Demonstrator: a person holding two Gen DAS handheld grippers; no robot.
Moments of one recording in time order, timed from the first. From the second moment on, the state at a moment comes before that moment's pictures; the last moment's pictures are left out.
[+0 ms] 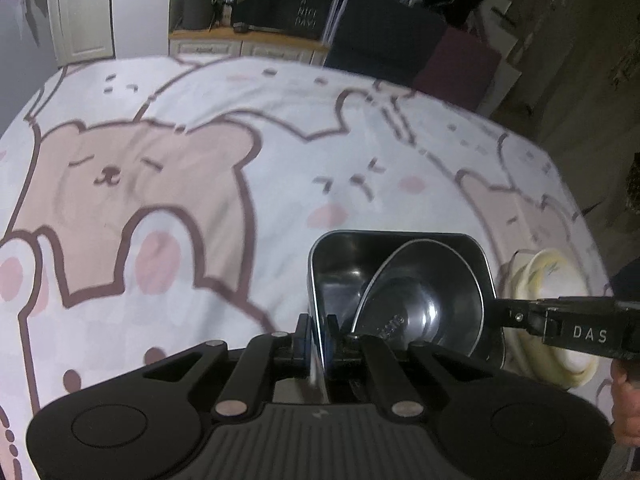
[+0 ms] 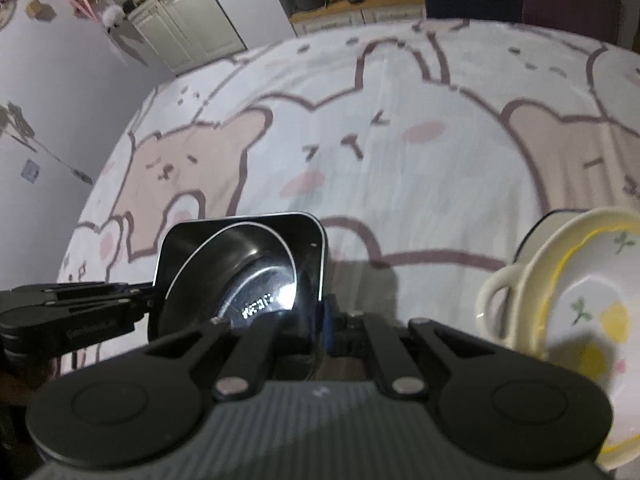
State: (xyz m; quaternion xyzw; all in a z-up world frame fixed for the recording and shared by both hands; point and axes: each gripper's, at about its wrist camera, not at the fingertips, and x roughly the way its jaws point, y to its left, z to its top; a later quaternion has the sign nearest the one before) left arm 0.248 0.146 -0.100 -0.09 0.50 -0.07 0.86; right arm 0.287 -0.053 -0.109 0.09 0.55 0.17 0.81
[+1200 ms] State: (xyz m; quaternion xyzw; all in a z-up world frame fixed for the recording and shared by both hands) left arm 0.272 -0.080 -0.077 -0.07 0.49 -0.21 0.85; right arm 0.229 -0.306 -0.046 0.16 0.47 0.04 0.87
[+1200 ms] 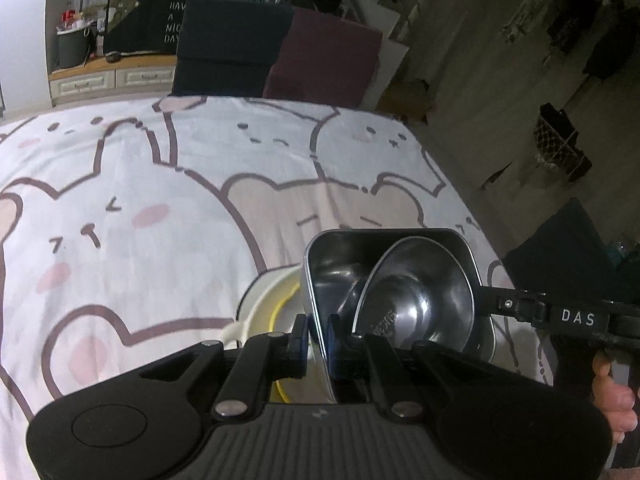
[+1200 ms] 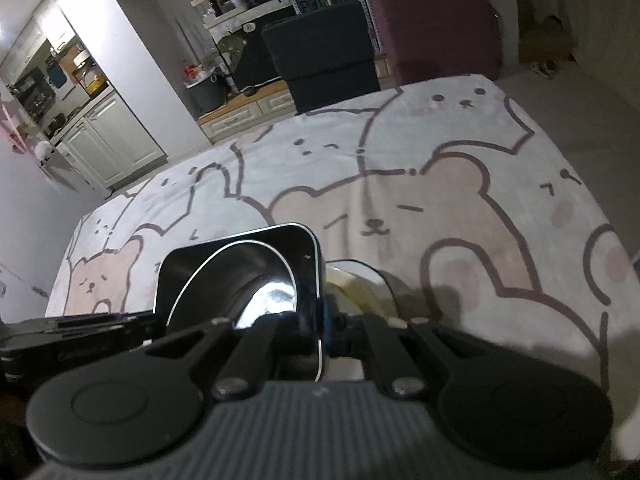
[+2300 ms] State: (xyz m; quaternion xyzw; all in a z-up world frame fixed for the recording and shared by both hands) left arm 0.282 -0.085 -0.109 -0.06 0.54 -0.18 0.82; right arm 0.258 -0.299 -0.094 0.13 0.55 0.02 0.83
